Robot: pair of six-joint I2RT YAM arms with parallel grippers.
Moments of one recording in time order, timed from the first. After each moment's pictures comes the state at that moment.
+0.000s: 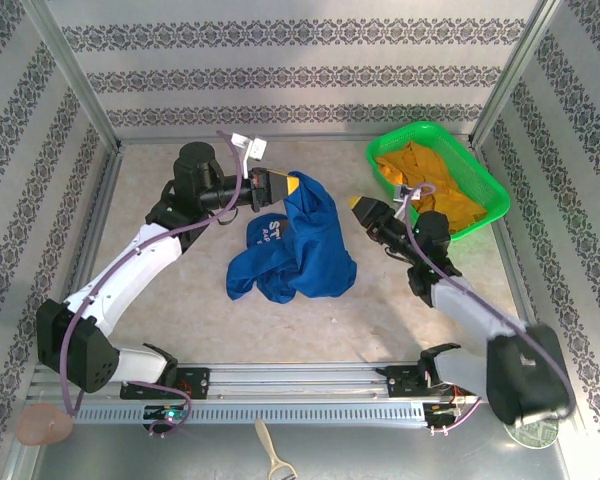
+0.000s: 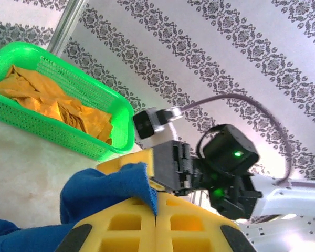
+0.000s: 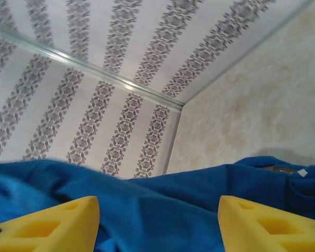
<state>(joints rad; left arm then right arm) -0.42 1.35 1.20 0.02 0.81 -0.56 0.26 1.08 0.49 0.55 -0.54 1.09</state>
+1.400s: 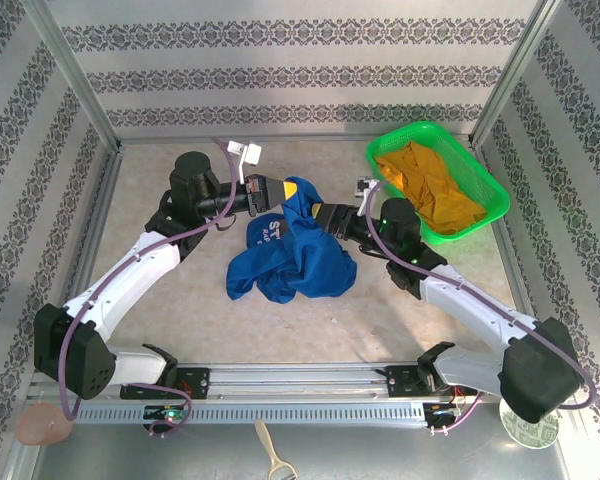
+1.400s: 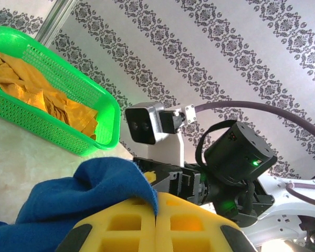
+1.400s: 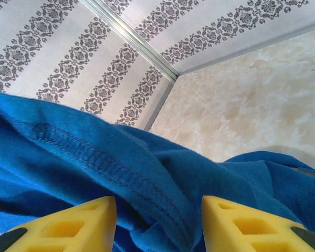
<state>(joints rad) -0.41 1.31 1.11 0.13 0.84 -0.69 0.52 1.17 0.71 0.30 -0.39 0.78</state>
